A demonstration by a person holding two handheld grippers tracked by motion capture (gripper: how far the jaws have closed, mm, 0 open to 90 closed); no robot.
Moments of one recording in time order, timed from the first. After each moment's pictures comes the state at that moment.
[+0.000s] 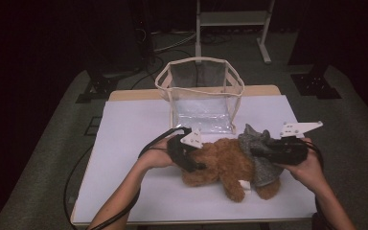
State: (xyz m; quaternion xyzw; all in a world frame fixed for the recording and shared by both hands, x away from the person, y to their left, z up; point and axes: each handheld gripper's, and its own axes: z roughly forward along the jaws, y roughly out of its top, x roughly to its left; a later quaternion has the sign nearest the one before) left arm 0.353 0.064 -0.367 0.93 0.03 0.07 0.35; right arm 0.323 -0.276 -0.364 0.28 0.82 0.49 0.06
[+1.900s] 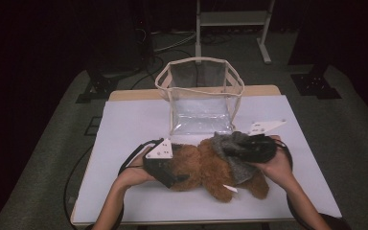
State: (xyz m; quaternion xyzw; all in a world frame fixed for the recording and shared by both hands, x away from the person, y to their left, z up) left arm 0.328 0.122 -0.401 0.88 0.08 0.10 0.47; right arm 0.334 -0.201 -0.368 0.26 0.83 0.48 0.06
